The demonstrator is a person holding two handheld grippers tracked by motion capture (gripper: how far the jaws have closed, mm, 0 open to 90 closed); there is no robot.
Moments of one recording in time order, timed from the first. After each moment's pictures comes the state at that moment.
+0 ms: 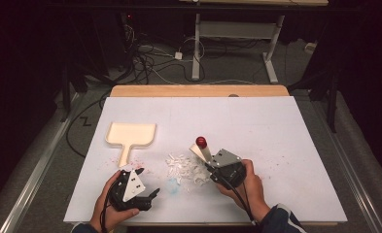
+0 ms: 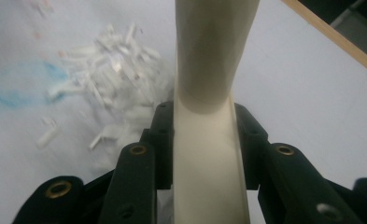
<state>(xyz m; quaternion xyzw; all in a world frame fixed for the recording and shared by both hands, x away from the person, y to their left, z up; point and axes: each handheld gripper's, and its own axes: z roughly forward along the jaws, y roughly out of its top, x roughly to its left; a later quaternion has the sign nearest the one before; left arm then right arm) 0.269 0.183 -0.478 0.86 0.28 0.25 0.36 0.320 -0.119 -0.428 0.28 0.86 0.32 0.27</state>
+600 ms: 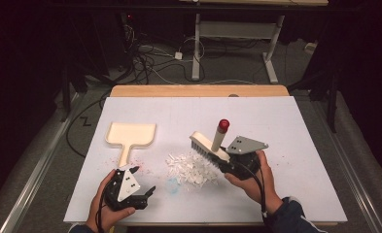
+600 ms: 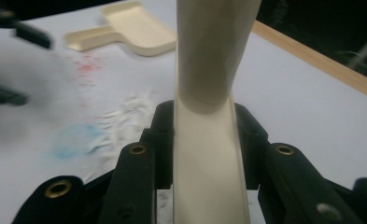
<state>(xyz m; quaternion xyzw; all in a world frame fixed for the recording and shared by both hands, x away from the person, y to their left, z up) 0.266 0.195 -0.472 0.84 0.30 0.27 0.36 0.326 -0.151 -0.388 0.27 0.84 0.43 0.21</state>
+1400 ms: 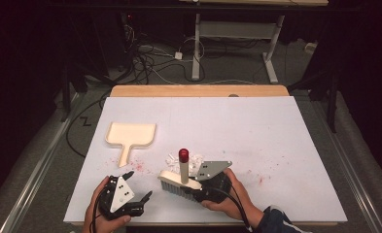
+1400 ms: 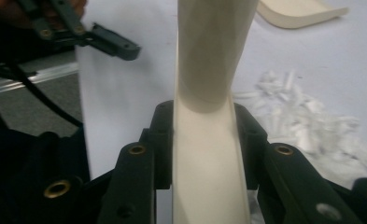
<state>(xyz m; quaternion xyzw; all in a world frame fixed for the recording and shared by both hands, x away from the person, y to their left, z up) 0.244 0.198 -0.472 0.83 0.30 0.28 0.37 0.299 -0.092 -0.431 0.16 0.89 0.41 0.08</state>
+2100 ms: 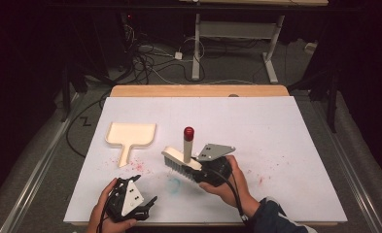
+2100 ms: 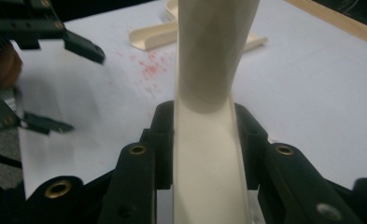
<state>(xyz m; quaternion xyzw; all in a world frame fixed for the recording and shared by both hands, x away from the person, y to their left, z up) 0.241 0.182 -0.478 0.86 0.26 0.28 0.33 0.324 -0.085 -0.409 0.23 0.86 0.43 0.13</state>
